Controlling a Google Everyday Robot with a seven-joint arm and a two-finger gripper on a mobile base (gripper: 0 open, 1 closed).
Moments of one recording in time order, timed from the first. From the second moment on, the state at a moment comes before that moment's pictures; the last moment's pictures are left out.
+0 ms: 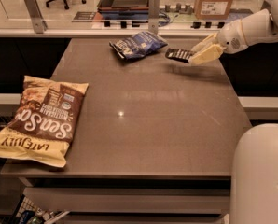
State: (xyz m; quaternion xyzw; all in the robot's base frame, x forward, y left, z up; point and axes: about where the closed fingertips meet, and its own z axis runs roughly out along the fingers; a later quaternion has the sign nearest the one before) arm 0.732 -0.210 0.871 -0.51 0.73 0.23 0.39
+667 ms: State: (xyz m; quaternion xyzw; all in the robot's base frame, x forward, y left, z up) arm 0.714 -0.195 0.898 -0.54 0.72 0.21 0.37
